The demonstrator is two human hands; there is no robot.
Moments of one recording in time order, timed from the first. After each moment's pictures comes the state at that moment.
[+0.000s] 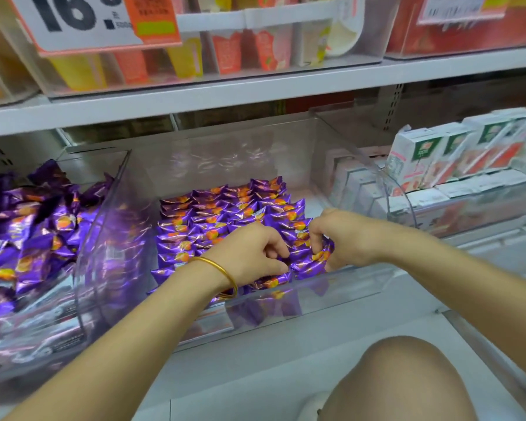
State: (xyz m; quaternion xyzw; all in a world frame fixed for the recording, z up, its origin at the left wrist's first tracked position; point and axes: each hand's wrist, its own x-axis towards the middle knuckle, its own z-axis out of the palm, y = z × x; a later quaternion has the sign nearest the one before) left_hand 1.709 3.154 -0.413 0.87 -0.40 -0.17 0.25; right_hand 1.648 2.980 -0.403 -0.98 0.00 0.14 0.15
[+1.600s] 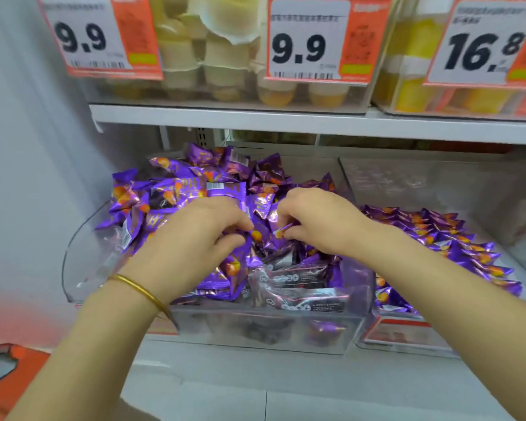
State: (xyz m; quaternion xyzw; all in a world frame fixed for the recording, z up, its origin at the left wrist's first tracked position) left_hand 1.717 3.471 -0.357 0.93 -0.29 0.12 0.21; right_hand 1.746 3.272 -0.356 -0.97 -0.23 -0.04 0.04
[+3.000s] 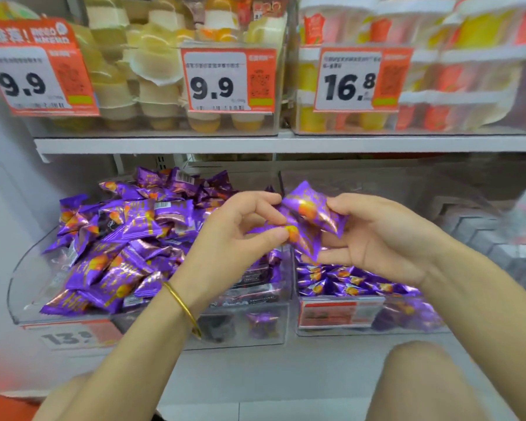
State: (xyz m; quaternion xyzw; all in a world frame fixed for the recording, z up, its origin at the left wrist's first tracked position) left_hand 1.681 3.367 -0.348 0.71 -0.29 0.01 0.64; right_hand 1.644 3.180 -0.322 -0.59 -0.01 0.11 0.80
